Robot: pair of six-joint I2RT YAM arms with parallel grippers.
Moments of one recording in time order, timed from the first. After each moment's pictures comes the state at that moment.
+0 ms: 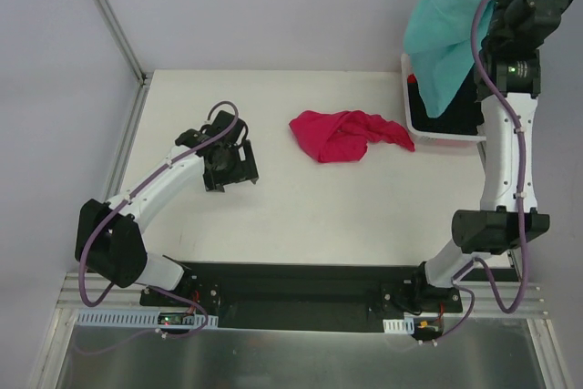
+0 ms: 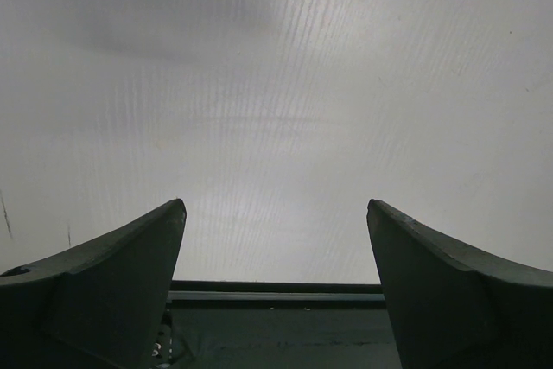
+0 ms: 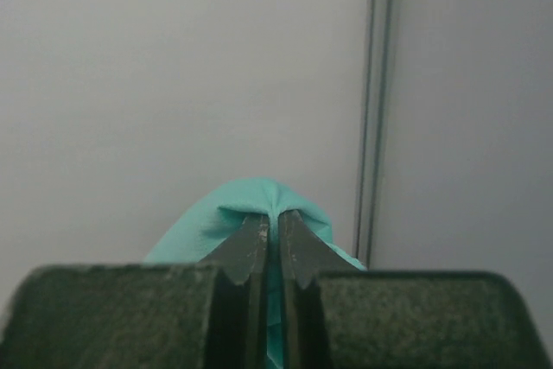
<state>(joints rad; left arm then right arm) -0.46 1.41 1.13 -0.91 -0.06 -0.70 0.03 1.64 2.12 -0.06 0.27 -0.08</state>
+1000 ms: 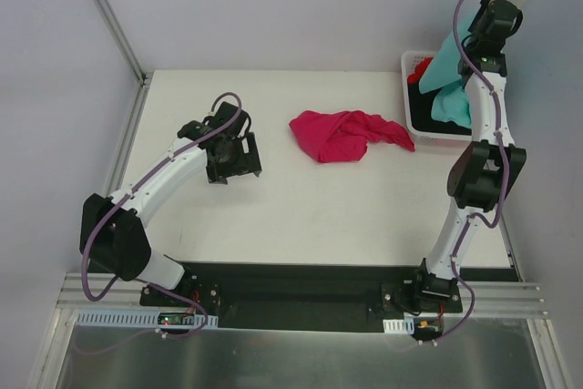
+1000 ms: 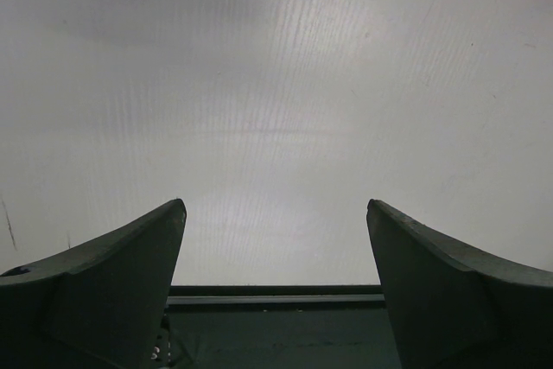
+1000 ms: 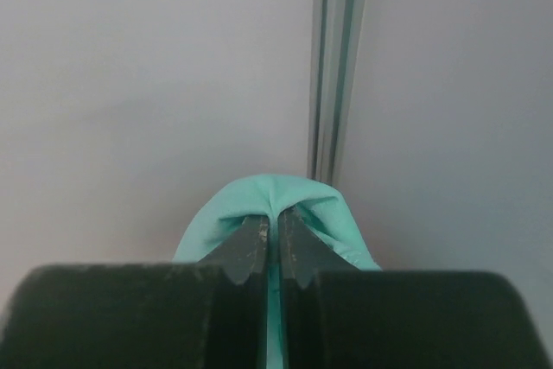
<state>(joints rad) -0.47 1.45 1.22 -0.93 -0.05 -0.67 -0.15 2.04 2.10 0.04 0.31 0.02</state>
